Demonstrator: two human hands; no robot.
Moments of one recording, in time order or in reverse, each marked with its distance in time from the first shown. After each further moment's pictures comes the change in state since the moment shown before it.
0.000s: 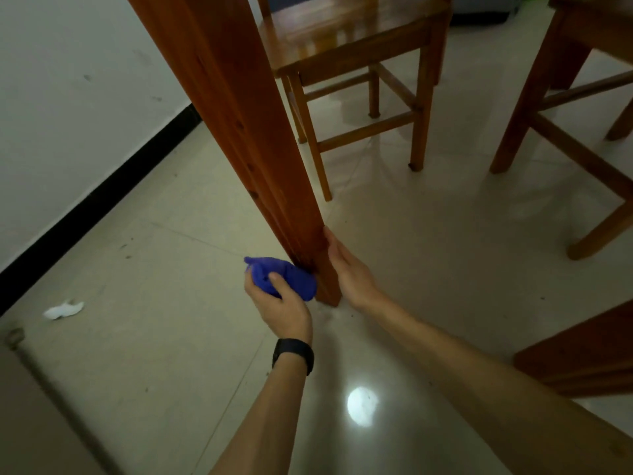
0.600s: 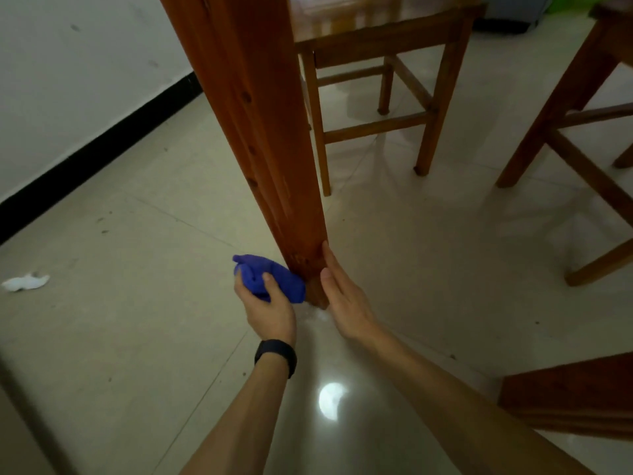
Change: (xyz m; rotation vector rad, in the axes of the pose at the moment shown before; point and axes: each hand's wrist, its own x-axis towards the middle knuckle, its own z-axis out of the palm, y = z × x) left_hand 0.013 -0.039 0.009 0.037 -0.001 -0.149; right_hand -0.004 0.031 0.010 -0.113 -0.048 -0.015
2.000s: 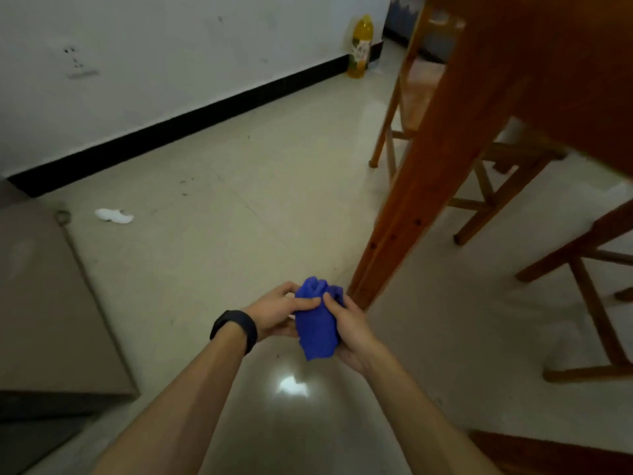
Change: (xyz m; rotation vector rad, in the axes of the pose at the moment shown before) left_hand 0.067 0.162 -0.157 0.091 -0.888 -0.637; right_hand -0.009 -0.133 0.081 0.562 -0.038 0.513
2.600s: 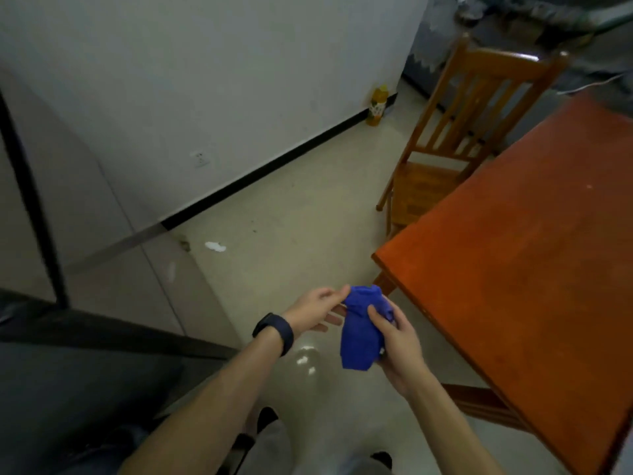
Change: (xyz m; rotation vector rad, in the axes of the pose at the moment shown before) left_hand -0.480 0.332 0.004 0.146 -0.018 0.007; right_hand -0.468 -0.368 0.195 -0.059 0.060 -0.060
